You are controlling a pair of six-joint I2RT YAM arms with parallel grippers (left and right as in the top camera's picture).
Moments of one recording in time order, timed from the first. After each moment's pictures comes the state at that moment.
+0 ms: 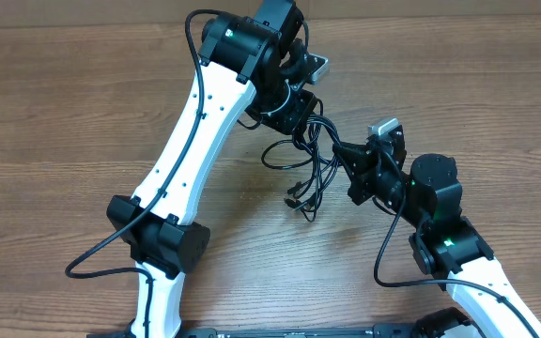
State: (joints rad) left arm -0.50 2.13 2.43 -1.64 0.39 0.03; right arm 0.33 1.03 0.58 0.13 -0.35 0.12
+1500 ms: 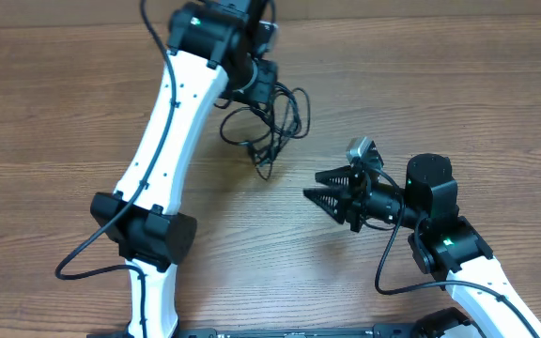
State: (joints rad) left arm -0.39 2.13 2.43 -1.53 0.09 -0.13; right arm 0.33 1.03 0.58 0.04 -0.80 0.12
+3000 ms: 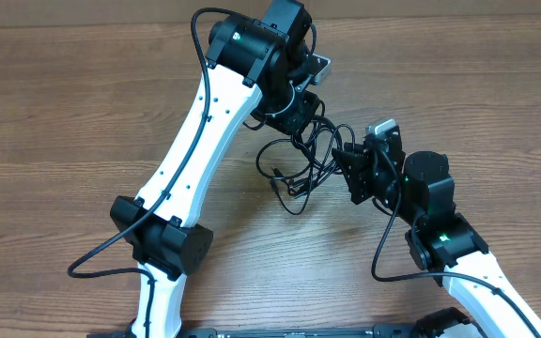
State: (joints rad) left arm -0.53 2.13 2.43 -1.62 0.31 0.00; right arm 0.33 1.07 0.58 0.09 -0.29 0.12
